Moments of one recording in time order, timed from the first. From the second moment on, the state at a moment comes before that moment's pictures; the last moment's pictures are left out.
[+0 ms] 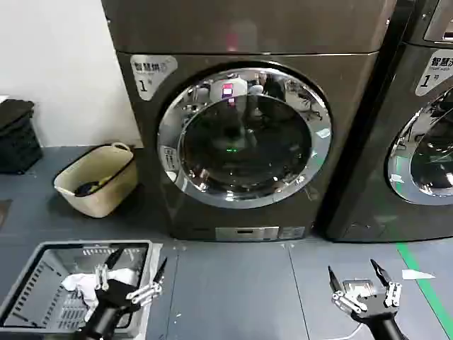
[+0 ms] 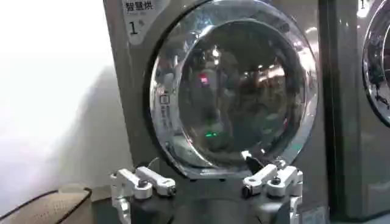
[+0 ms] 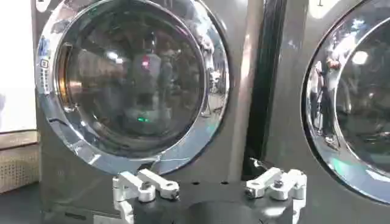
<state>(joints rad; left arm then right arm) 1.86 -1.40 -0.70 -2.47 -0.10 0.10 0.29 -2.00 1.34 0.84 2.38 0.32 0.06 -0.12</state>
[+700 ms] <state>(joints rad) 1.87 -1.40 -0.70 -2.48 -0.10 0.10 0.30 -1.64 0.99 0.67 2.24 0.49 -0.06 -0.09</state>
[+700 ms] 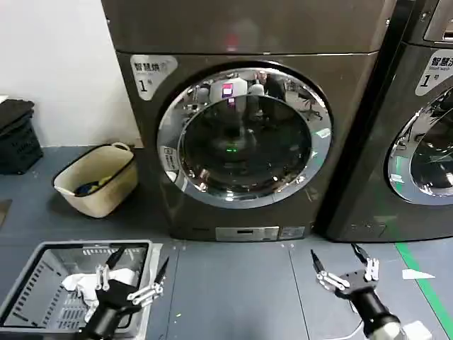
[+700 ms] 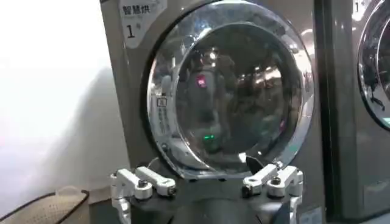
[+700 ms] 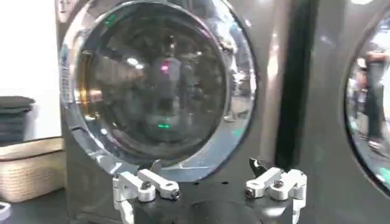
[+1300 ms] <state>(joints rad) 1.87 -1.42 -0.69 -2.48 -0.08 0.10 0.30 -1.26 0.73 0.38 2.09 0.62 -0.06 -0.09</state>
